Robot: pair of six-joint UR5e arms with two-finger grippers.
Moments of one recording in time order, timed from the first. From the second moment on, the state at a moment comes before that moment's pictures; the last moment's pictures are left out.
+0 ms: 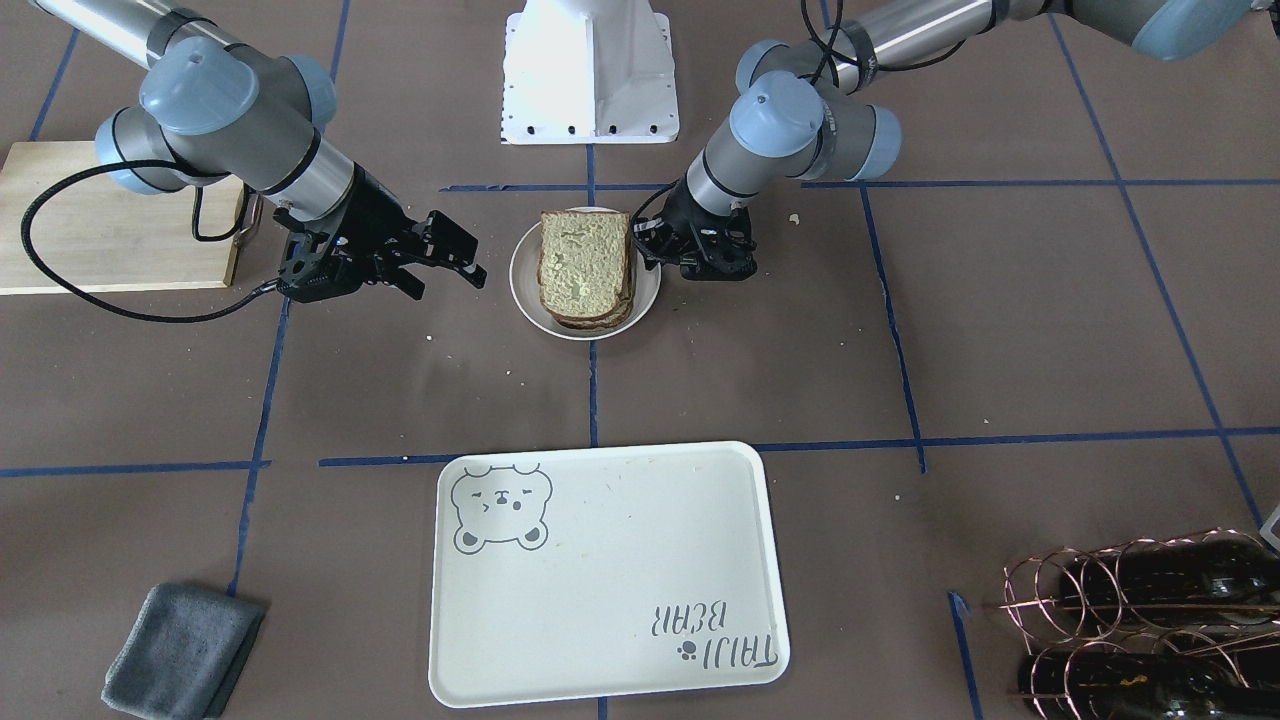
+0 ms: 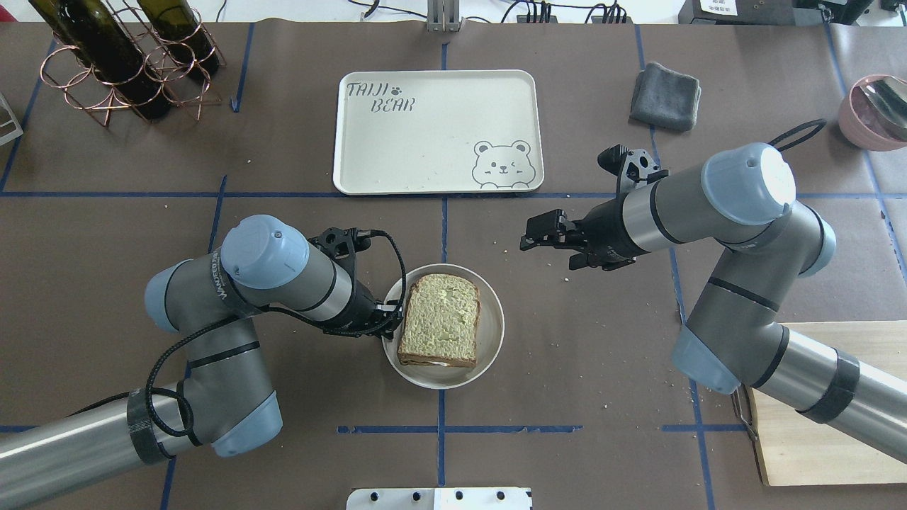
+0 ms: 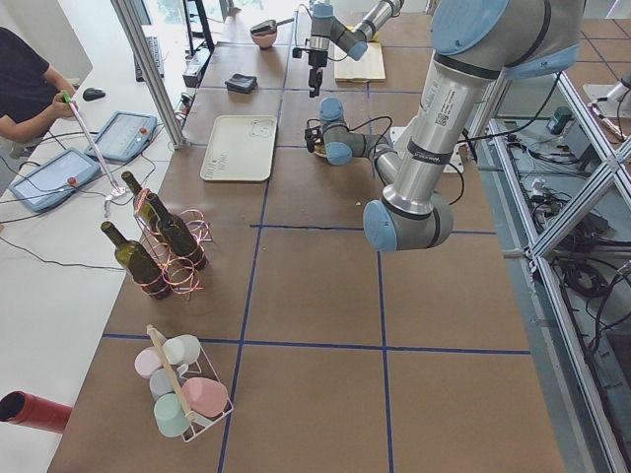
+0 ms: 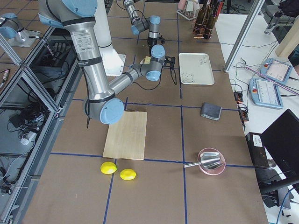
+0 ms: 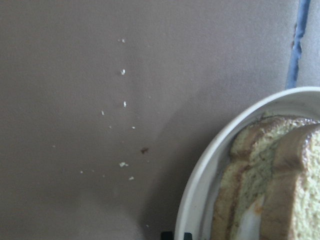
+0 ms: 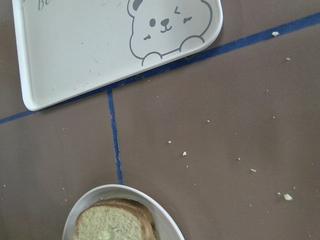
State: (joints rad) left arm -0.47 -2.10 -1.62 -2.13 -2.04 -1.61; right arm 0.68 -1.26 1.77 -0.83 2.10 1.52
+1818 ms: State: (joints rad) left arm -0.67 -2.44 -1.05 -2.44 -1.80 -2.11; right arm 0.87 -1.41 1.83 -0.84 2.18 1.45
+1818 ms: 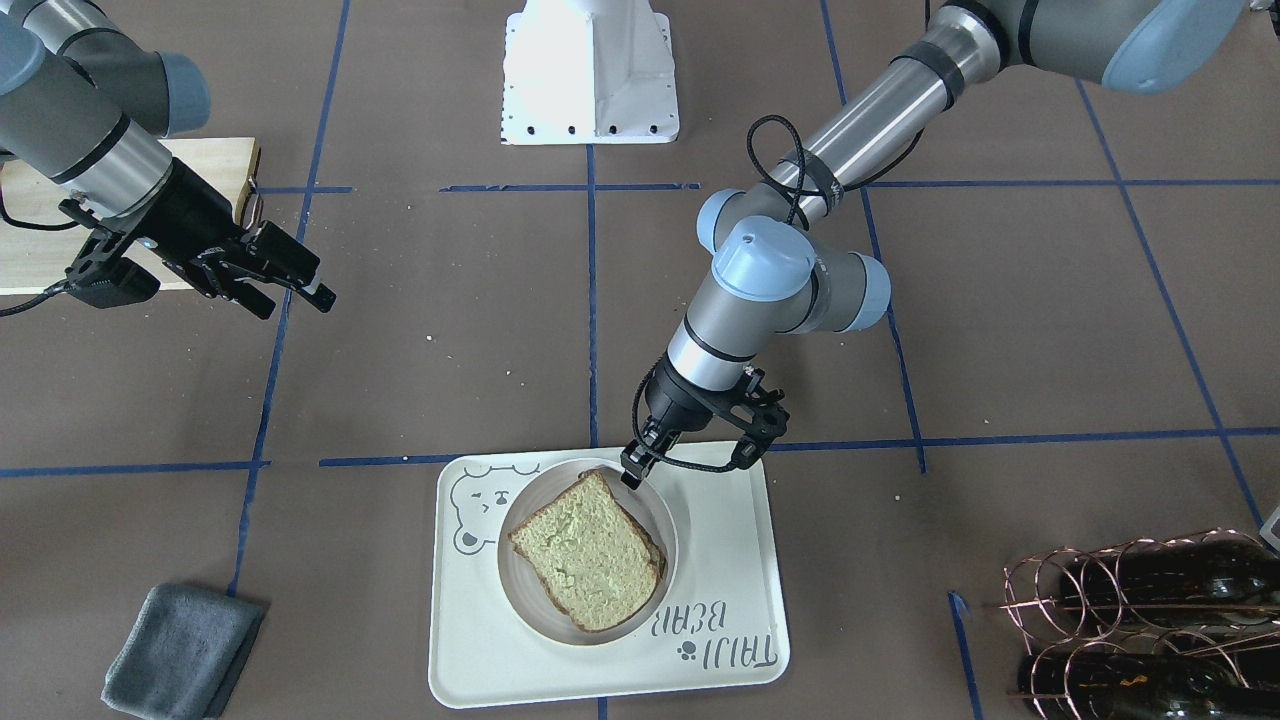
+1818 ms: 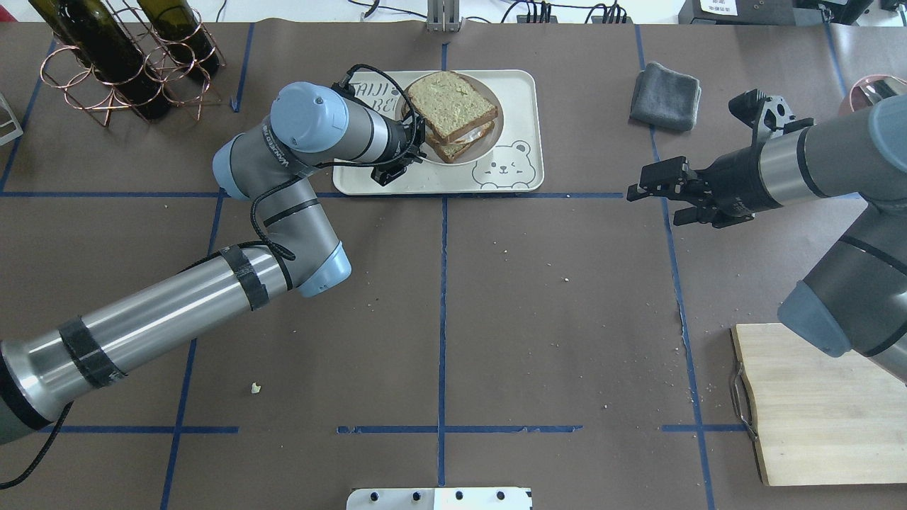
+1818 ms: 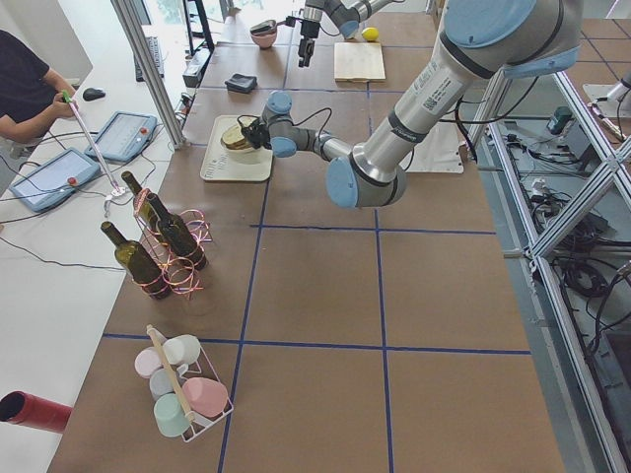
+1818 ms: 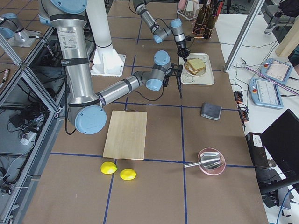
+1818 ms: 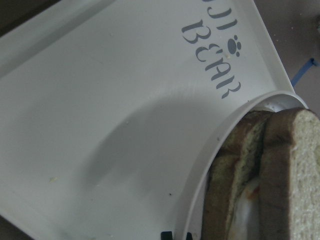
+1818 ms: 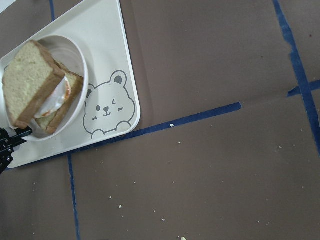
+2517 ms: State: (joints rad) left arm -0.67 -2.27 -1.27 -2.42 -1.83 -1.94; right arm 0.96 -1.41 1.82 -0.90 2.25 1.39
